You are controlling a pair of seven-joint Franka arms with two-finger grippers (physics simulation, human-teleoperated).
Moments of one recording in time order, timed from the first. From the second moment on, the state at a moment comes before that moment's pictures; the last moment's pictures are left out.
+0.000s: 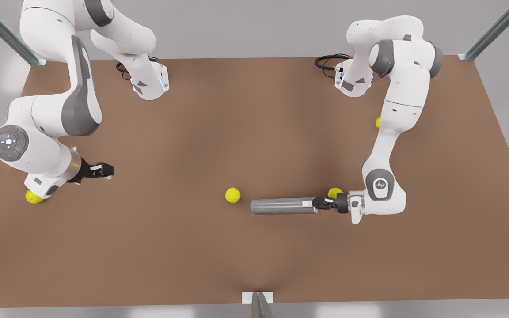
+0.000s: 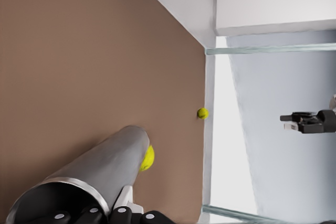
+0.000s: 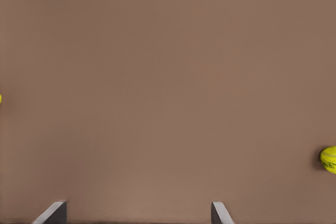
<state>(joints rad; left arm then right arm) -0.11 0.77 -0.06 -1.55 -1.32 1.89 0.66 -0.10 0.37 0.24 -1.36 -0.09 1.56 -0.05</state>
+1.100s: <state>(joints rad) -0.08 0.40 -0.05 -1.45 -0.32 1.90 -0.21 0.11 0.39 0.24 -1.31 -0.22 1.55 -0.05</state>
